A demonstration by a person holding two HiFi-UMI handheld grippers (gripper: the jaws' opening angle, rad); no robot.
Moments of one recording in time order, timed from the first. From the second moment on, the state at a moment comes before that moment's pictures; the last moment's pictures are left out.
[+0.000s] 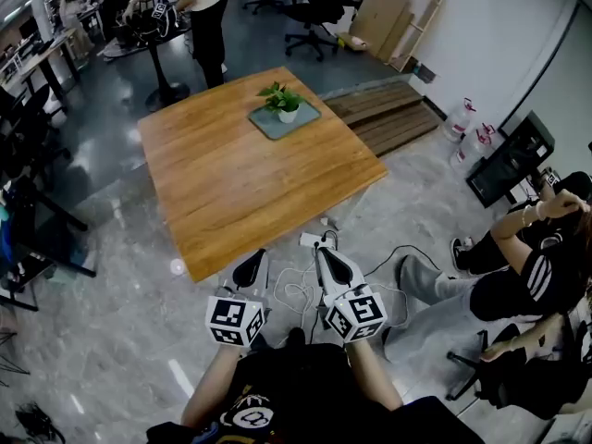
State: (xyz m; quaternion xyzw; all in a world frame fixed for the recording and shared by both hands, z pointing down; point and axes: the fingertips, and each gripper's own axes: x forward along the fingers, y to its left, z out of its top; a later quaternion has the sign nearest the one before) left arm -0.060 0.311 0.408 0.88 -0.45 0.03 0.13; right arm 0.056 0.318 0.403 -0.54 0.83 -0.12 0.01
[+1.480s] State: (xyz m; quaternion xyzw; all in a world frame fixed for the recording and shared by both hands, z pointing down) left arm -0.003 -0.005 0.485 0.89 -0.43 0.06 0.14; right arm 0.082 0.016 0.506 -0.49 0.85 -0.19 0.00
